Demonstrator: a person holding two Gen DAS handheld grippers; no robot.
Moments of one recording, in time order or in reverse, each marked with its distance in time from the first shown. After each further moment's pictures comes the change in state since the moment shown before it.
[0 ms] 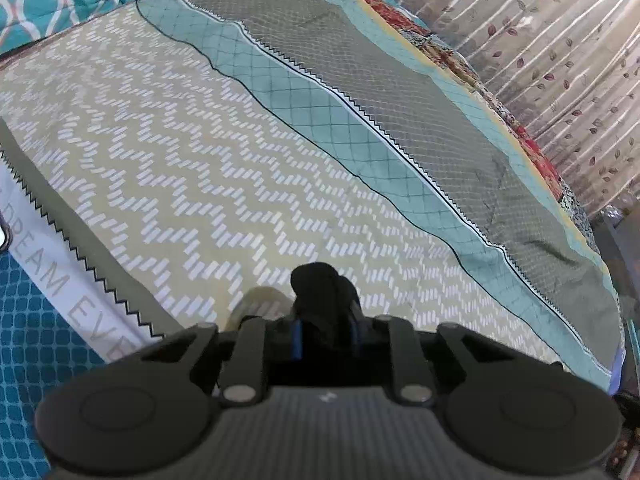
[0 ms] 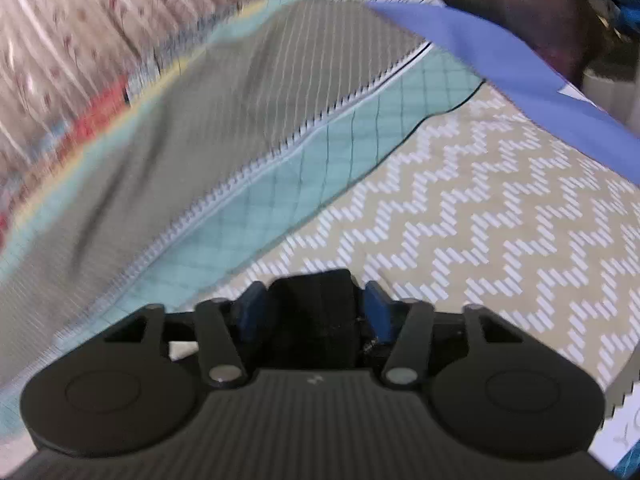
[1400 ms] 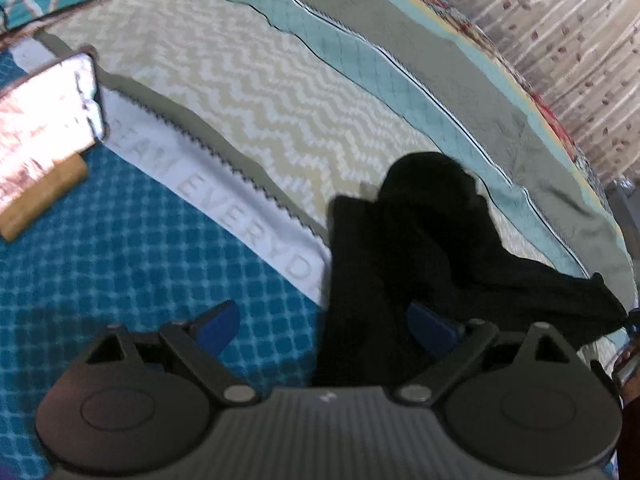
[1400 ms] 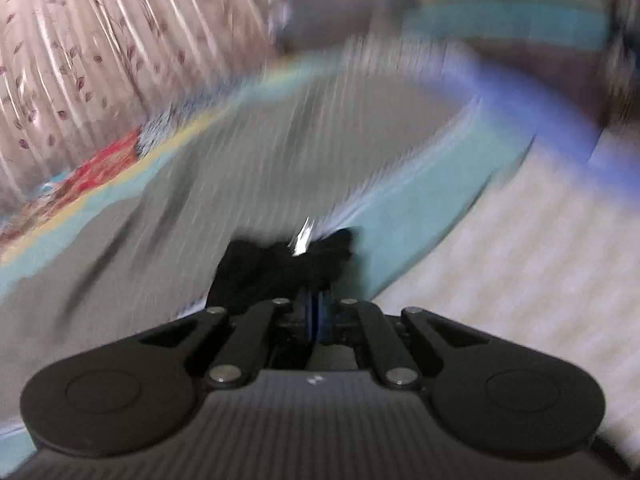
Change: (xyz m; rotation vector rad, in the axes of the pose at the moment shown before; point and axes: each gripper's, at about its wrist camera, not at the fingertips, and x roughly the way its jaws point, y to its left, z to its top) left arm -0.044 0.047 -0.061 0.003 0.098 0.041; right arm -0.011 0.038 -0.013 -0.066 -0.432 -0.135
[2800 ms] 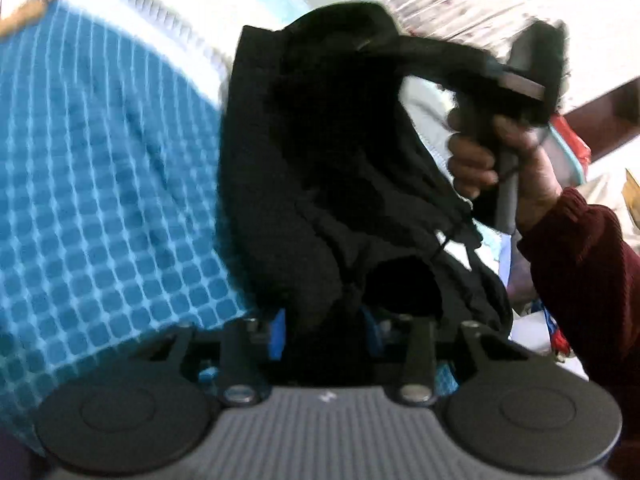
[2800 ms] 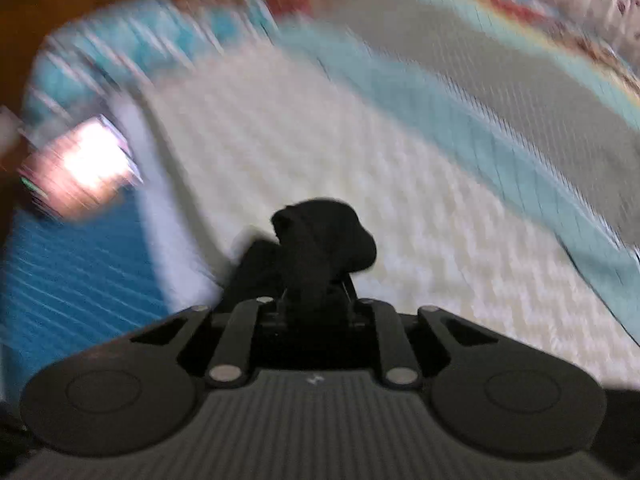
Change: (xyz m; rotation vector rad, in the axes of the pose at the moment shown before) left arm -0.063 0.027 -0.121 0.078 0.103 -0.424; right arm -0.284 0.296 -0.167 -0.896 0.380 1.301
